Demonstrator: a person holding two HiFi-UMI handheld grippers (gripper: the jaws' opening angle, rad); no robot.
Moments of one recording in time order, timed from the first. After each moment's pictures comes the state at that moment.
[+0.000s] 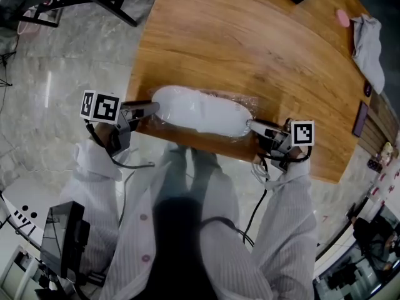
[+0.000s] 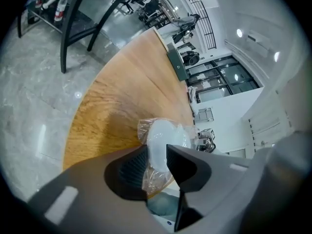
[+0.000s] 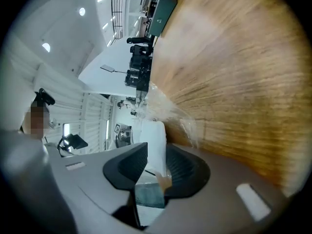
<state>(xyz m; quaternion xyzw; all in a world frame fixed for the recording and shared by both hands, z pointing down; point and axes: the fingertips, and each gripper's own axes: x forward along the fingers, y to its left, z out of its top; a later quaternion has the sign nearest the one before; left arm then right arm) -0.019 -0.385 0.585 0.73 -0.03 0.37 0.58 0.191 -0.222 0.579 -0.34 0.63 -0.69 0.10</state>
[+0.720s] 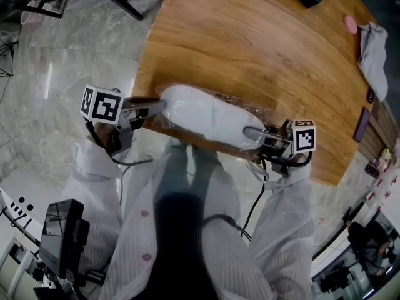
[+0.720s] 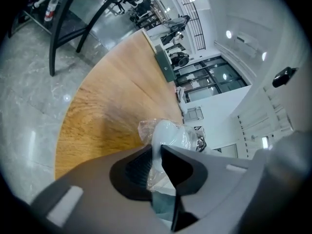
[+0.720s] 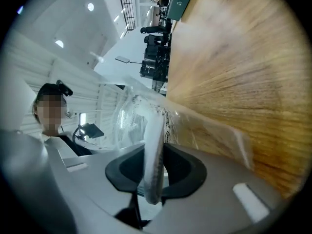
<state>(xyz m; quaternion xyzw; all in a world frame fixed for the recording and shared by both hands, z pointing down) -0.006 -0.381 0.560 0.74 0.02 0.35 0.57 0.152 -0.235 0.542 -0.25 0.68 -0.68 0.13</state>
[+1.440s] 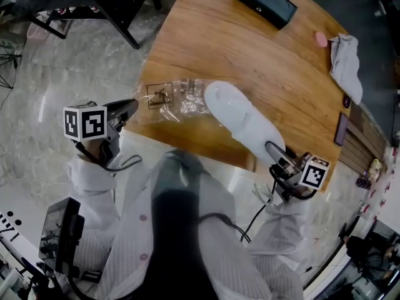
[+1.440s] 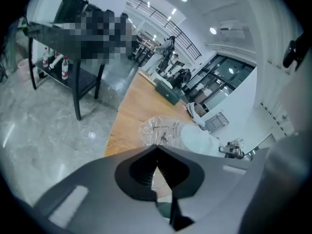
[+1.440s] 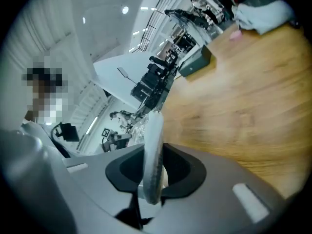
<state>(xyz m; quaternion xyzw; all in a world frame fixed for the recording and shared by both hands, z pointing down) -0.053 -0.426 0.488 0.84 -0.16 0.30 0.43 0.231 -0.172 0.461 -0.50 0.67 -0.54 0.08</state>
